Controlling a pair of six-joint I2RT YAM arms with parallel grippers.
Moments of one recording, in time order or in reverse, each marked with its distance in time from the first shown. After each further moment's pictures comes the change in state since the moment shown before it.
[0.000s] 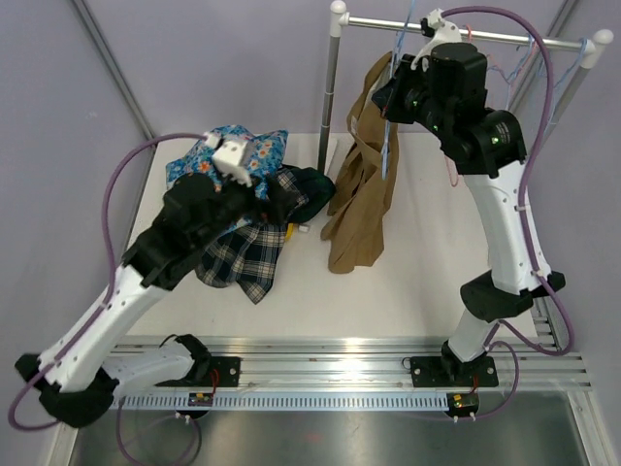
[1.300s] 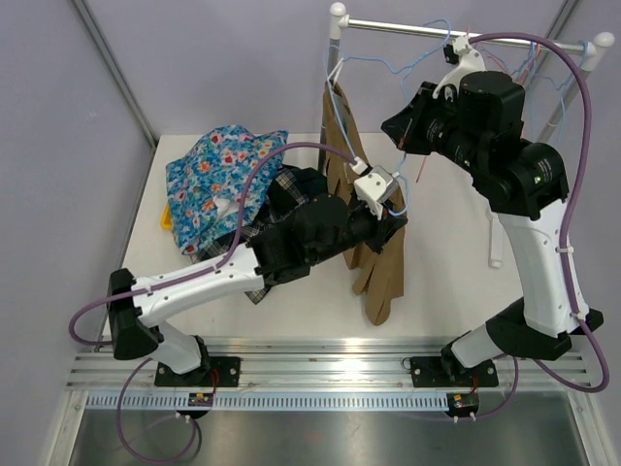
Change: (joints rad) left arm -0.523 0.537 0.211 0.457 -0.017 0.042; right arm 0.032 -0.266 -0.222 -0.053 -0.037 0.076
